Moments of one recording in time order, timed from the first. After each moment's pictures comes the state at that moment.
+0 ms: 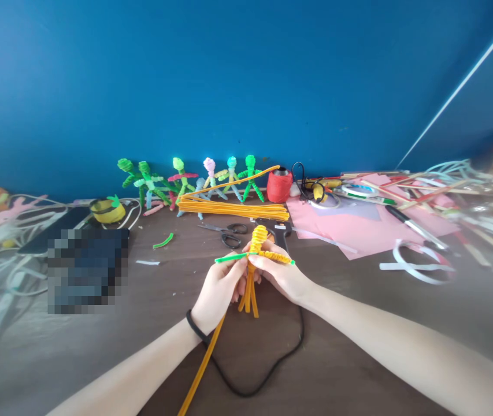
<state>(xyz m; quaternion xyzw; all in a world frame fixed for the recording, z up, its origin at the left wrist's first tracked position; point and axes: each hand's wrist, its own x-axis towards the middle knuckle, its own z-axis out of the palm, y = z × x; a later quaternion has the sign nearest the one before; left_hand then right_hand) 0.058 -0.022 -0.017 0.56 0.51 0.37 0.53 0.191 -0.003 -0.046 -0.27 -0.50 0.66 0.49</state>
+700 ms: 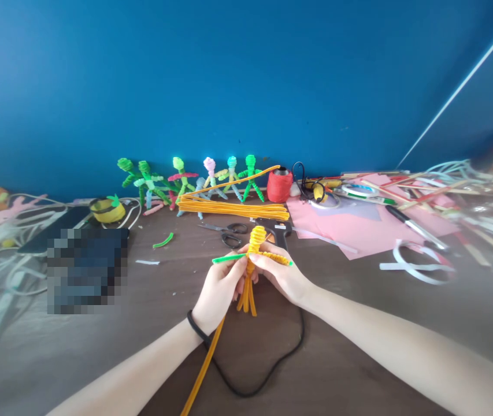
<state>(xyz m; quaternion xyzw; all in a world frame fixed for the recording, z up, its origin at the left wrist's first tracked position) 0.059 -0.022 -0.018 0.57 0.50 0.39 0.52 0.191 -0.005 -0.043 -0.27 -0.51 0.66 0.49</state>
